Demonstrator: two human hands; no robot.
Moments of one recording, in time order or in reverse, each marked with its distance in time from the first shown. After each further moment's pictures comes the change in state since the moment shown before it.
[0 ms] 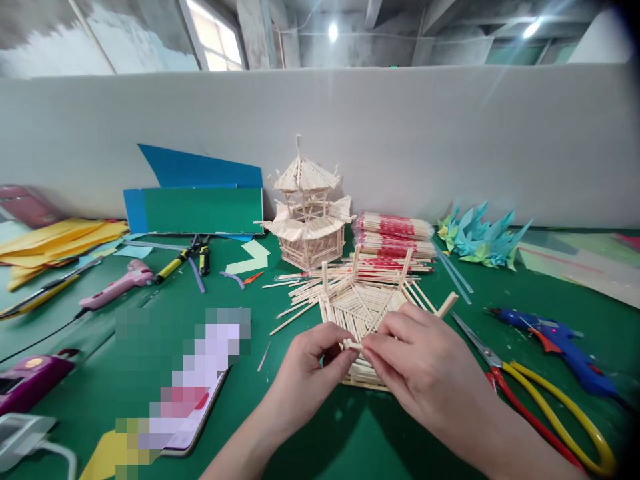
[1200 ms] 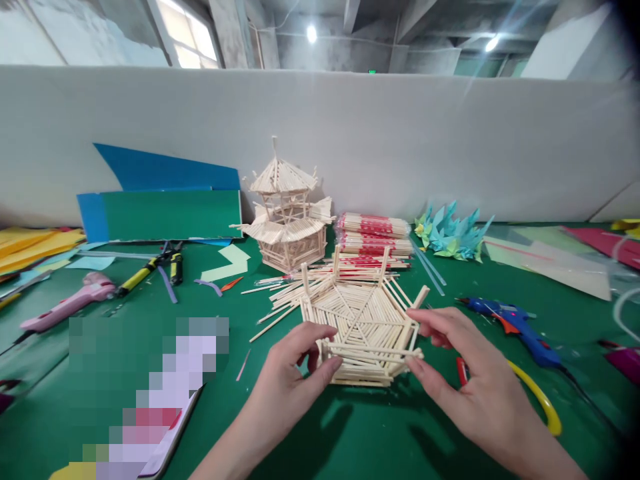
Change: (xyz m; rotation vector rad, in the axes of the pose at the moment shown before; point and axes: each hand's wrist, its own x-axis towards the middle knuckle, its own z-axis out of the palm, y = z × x) left_hand -0.006 -0.011 0.003 0.150 0.100 0.189; right_hand -0.061 0.027 -0.012 0.198 0.212 0.362
